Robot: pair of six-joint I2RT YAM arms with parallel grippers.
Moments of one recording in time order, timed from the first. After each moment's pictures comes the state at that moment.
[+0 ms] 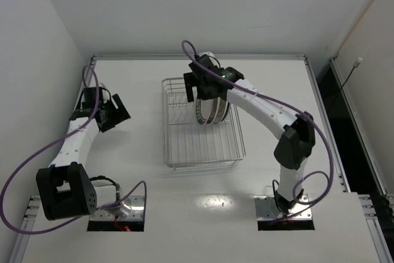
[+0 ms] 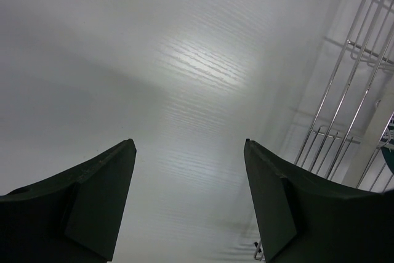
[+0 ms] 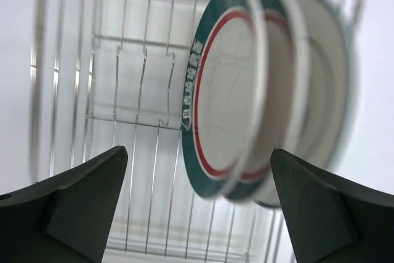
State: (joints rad) left arm 0.17 1.24 0.88 -0.53 0.09 -0.40; right arm 0.72 1.90 1.77 -0.78 0.35 0.42
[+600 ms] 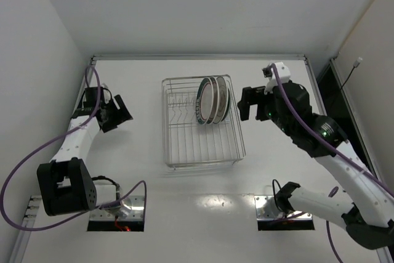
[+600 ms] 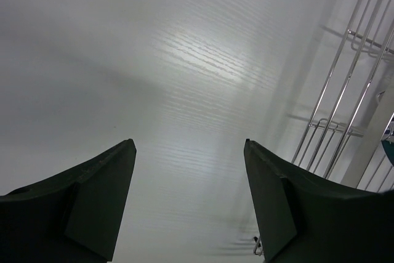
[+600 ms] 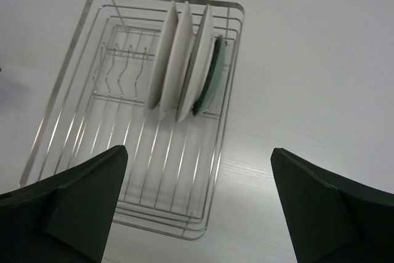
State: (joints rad) left arm 0.17 1.27 0.88 -0.53 0.13 -0.39; right arm 0.66 1.01 1.29 -0.73 0.33 0.25
